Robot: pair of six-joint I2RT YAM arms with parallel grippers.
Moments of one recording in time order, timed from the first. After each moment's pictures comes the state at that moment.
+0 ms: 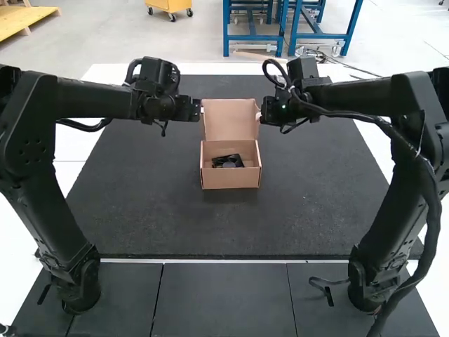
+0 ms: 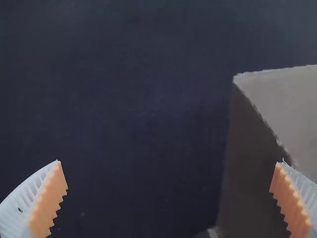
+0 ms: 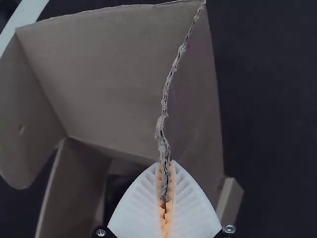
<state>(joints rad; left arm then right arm) -0.34 1.64 1.12 -0.03 -0.06 -0.14 0.38 1.67 1.15 -0.15 -0.30 0.25</state>
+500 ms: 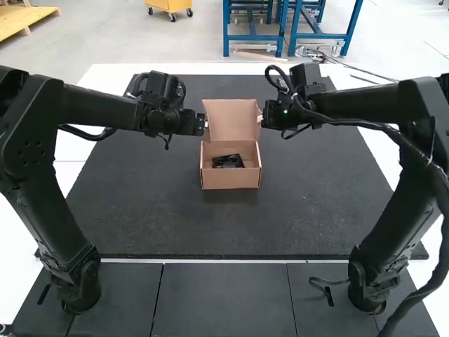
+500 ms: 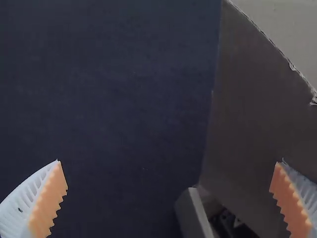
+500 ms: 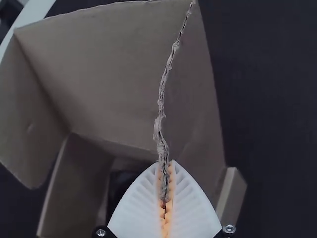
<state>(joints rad) -0.39 1.64 1.03 0.00 -0.06 -0.18 0.38 1.60 1.06 -0.08 -0.29 0.28</state>
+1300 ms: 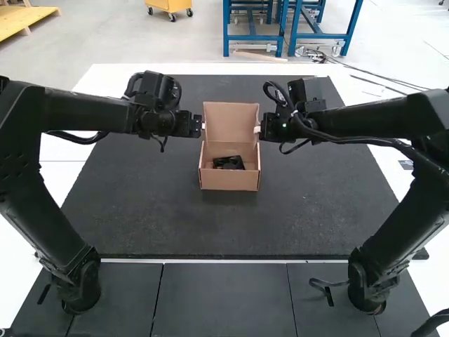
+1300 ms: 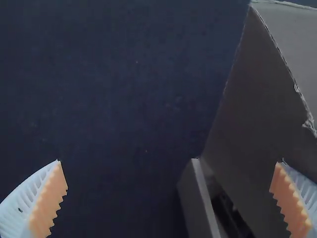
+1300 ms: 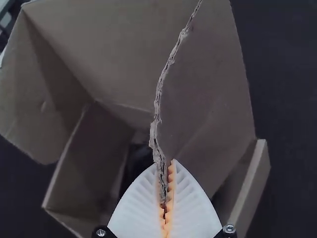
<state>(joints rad) -0.39 1.55 0.98 -0.05 -0.06 -0.19 0.43 1.53 0.90 0.02 -0.29 0.32</state>
